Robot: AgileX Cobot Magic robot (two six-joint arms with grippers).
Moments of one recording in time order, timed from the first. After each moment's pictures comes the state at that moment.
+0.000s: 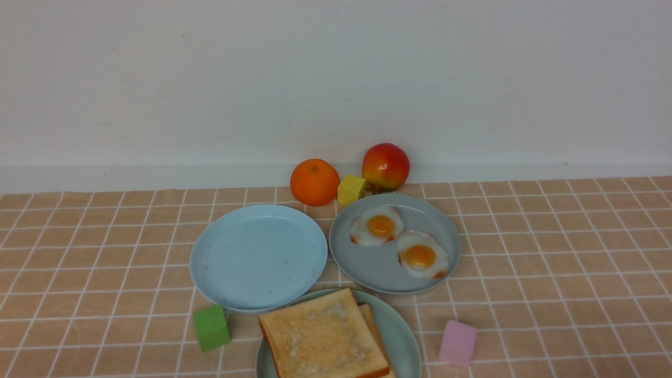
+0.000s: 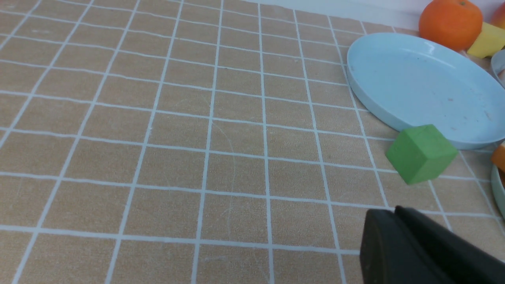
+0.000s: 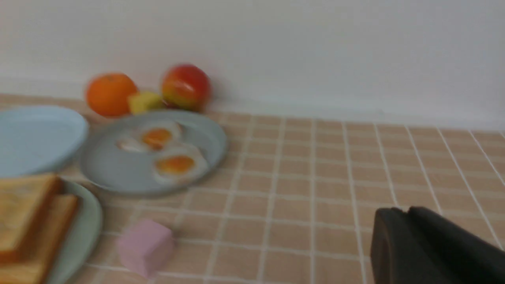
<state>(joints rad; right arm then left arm) 0.10 0.02 -0.10 0.00 0.35 -0.02 -0.02 -0.01 0.03 -0.07 0.39 -0.13</state>
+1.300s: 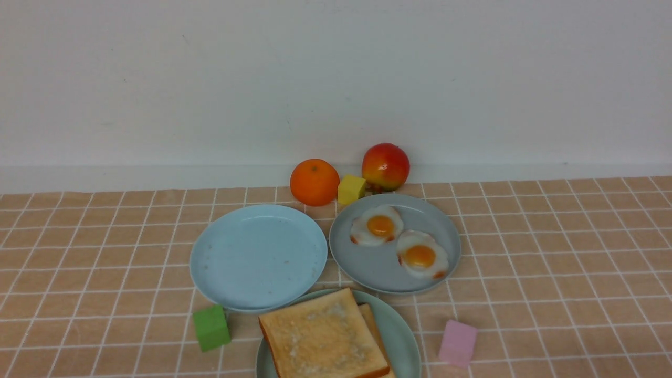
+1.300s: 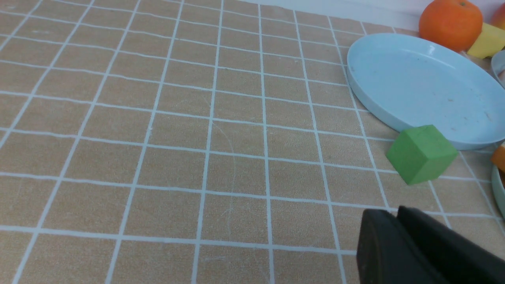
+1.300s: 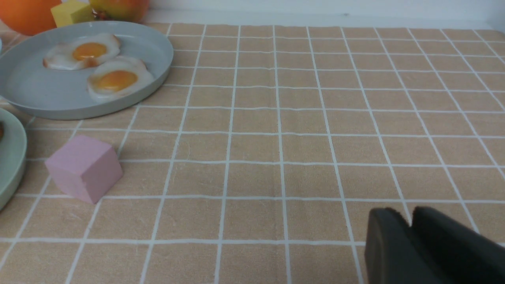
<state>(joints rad) 0.02 -0.01 0.02 0.01 0.38 -0.02 -0.02 -0.01 0.03 -0.07 0.39 -0.13</state>
